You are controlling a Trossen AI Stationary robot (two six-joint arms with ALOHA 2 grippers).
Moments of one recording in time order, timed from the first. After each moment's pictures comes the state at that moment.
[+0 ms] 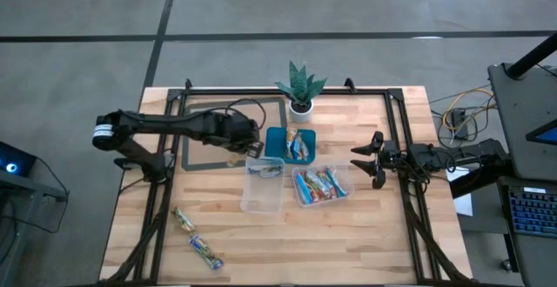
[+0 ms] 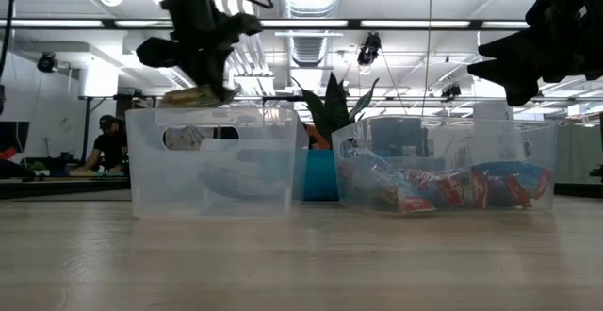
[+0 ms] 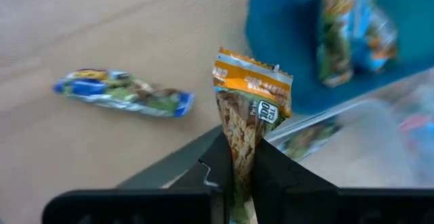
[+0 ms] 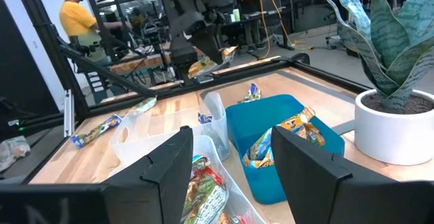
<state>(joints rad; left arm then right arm) 0.10 1.46 1.23 -0.98 -0.26 -1.03 0.17 0.08 0.01 0.06 0.32 0.25</state>
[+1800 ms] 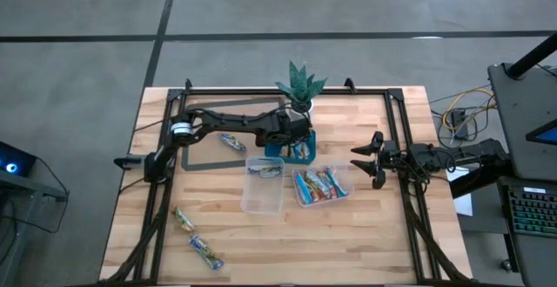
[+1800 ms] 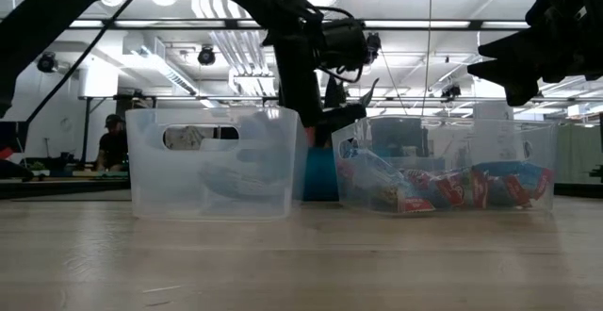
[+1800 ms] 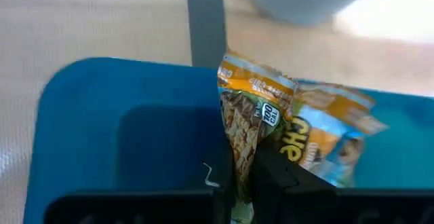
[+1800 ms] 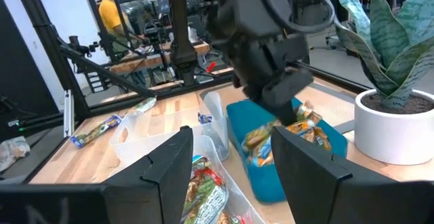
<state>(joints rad) 0.18 2.14 1.75 -0.82 -0.36 -1.40 0.17 0.08 0.01 0.06 0.32 0.25</state>
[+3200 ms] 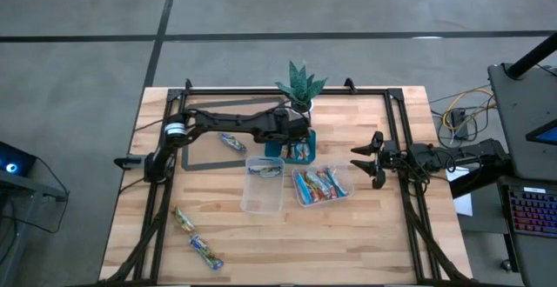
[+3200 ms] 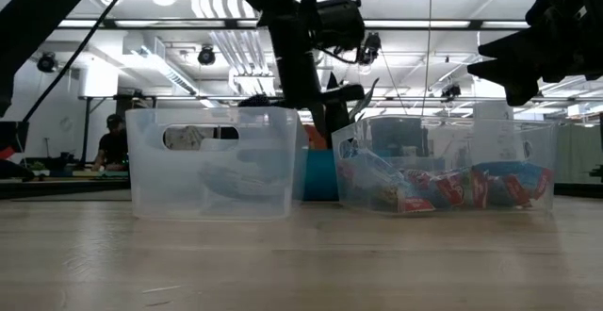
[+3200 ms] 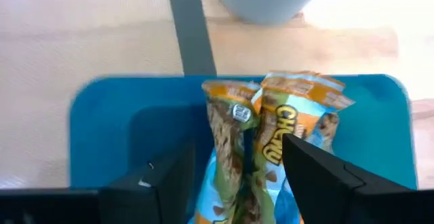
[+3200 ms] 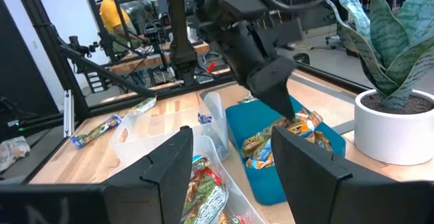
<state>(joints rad) 0.16 2.09 1.75 -0.85 -0.36 -1.28 0.17 0.08 0.01 0.06 0.32 0.25</state>
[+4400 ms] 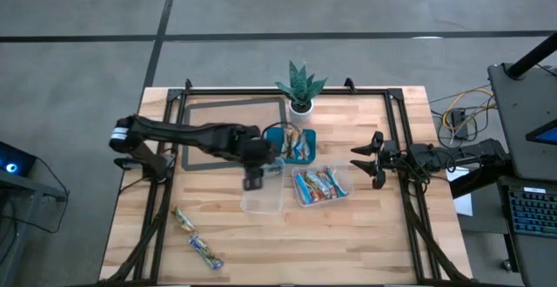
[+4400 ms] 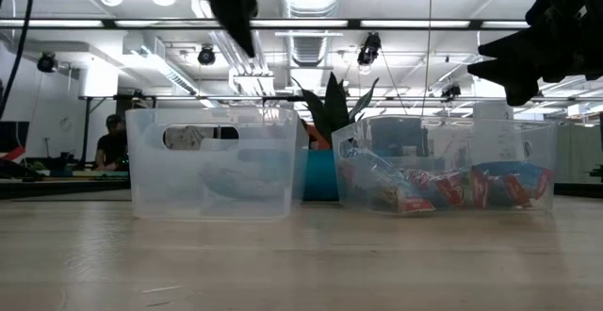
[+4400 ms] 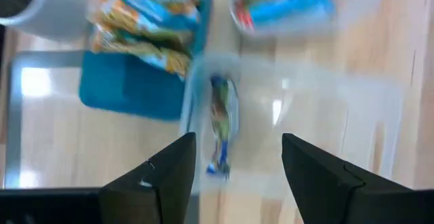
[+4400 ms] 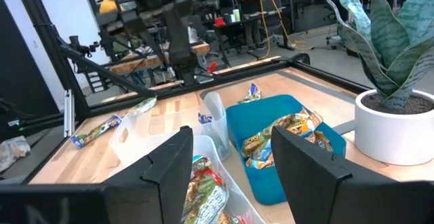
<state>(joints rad) -0.09 1.64 1.59 -1.09 -0.18 -0.15 0.17 0.08 0.01 0.06 0.31 0.25</state>
